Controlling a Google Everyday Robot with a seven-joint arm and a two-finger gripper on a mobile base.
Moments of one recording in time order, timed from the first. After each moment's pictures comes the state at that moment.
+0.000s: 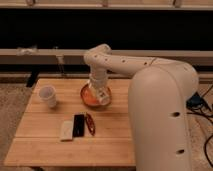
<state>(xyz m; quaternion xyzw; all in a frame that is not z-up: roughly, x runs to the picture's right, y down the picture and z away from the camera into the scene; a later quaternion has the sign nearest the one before) -0.047 0.019 0.834 -0.32 0.15 0.43 0.83</state>
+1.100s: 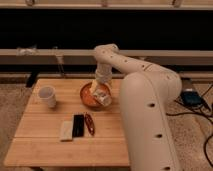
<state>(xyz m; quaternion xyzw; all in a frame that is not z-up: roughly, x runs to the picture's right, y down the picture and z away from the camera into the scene) -0.025 0.010 0.883 -0.37 0.15 0.49 0.78</state>
